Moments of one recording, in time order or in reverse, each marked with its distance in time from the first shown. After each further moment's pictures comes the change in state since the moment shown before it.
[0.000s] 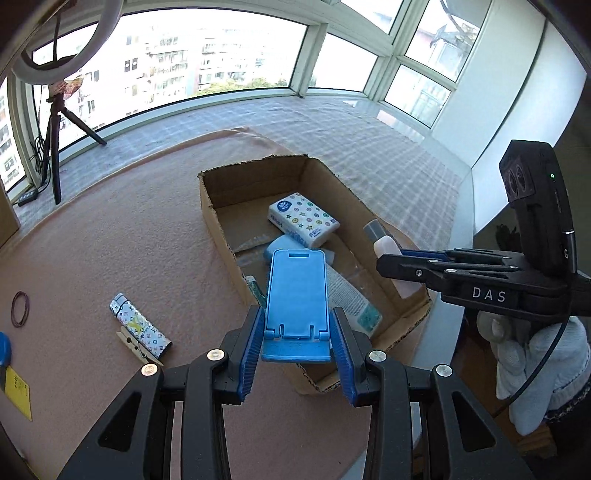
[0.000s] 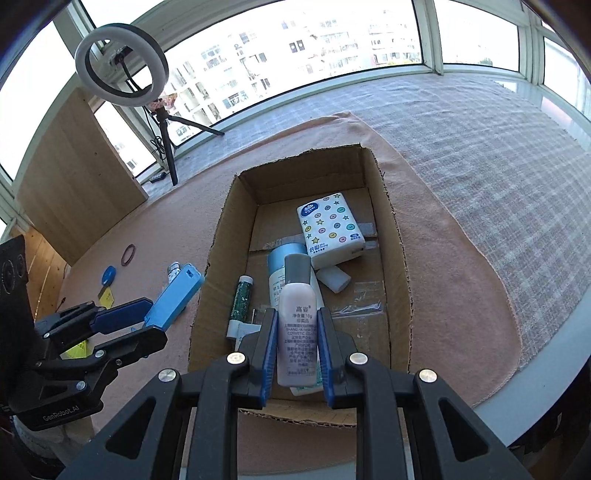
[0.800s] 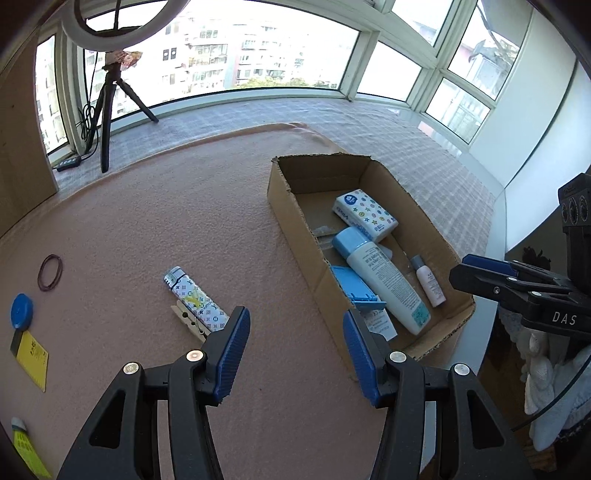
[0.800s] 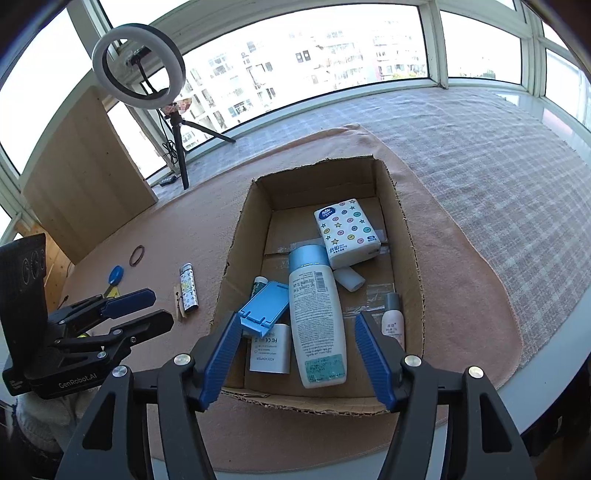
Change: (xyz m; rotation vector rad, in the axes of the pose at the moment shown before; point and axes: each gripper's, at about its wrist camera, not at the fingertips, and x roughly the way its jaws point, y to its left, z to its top) left arm -0.018 0.064 -0.026 -0.132 -0.012 0.114; right arm -0.013 0.018 -0.009 -0.031 -0.046 0.006
